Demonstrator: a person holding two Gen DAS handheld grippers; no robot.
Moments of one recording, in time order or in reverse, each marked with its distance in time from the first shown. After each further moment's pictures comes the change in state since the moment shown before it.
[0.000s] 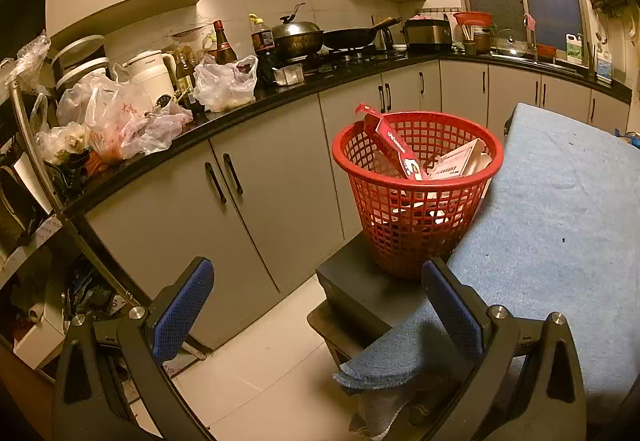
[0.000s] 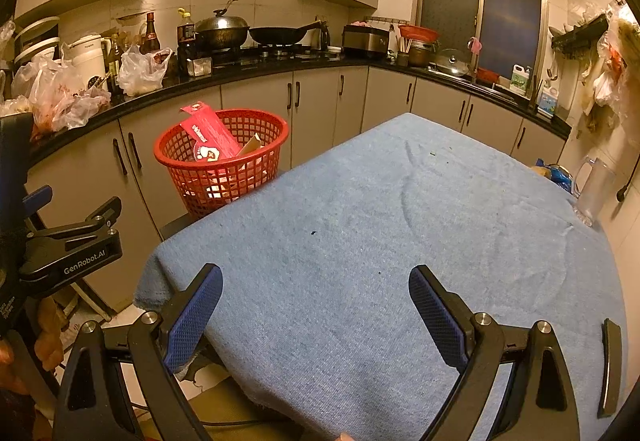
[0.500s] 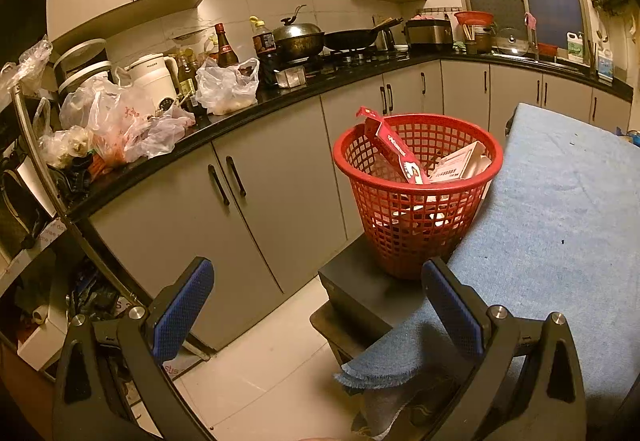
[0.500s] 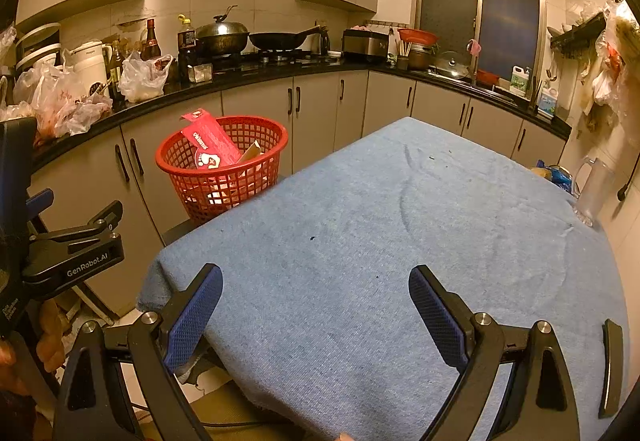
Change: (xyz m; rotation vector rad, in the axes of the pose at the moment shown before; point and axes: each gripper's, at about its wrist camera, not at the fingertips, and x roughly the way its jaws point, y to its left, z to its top) left arm -0.004 0.000 0.002 0.009 -0.005 0.012; right arm -0.007 -0.002 0.001 0.008 -0.019 0.008
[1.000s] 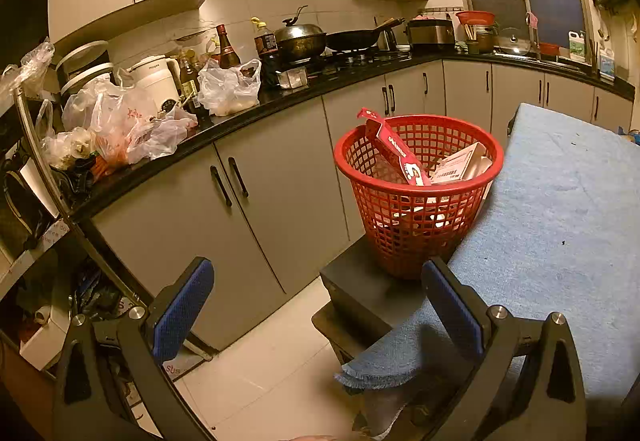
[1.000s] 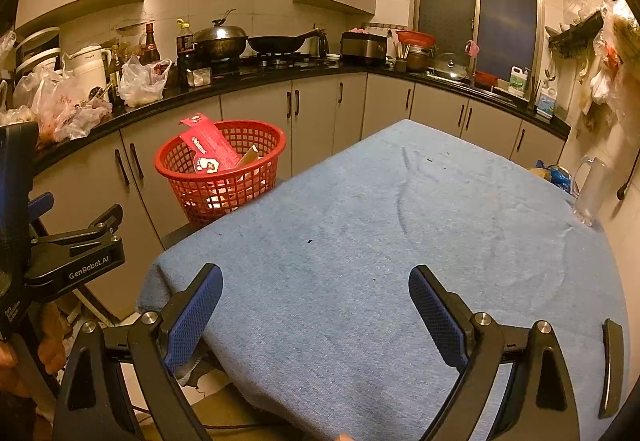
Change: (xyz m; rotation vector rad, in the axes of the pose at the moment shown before) left arm -0.002 -0.005 -0.001 -0.003 0.000 0.011; right arm -0.002 -0.003 0.002 0.008 -0.012 -0.001
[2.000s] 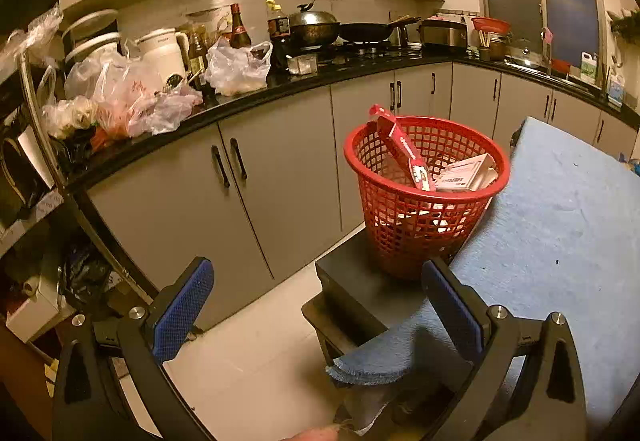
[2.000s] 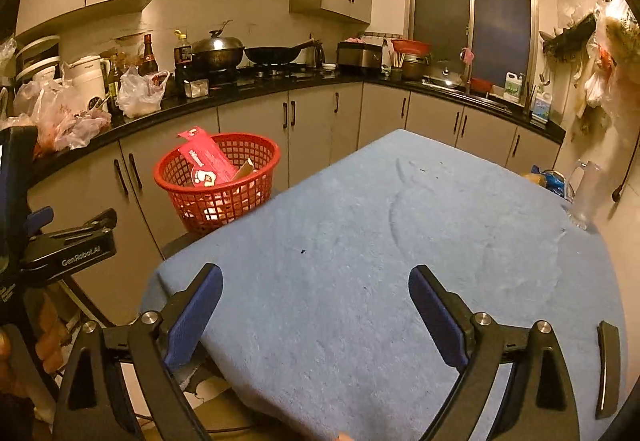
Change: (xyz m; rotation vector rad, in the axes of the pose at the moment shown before) left arm 0.002 0.017 0.003 -0.089 0.043 -0.021; right arm -0.012 -0.011 0.004 0.005 -0.032 -0.005
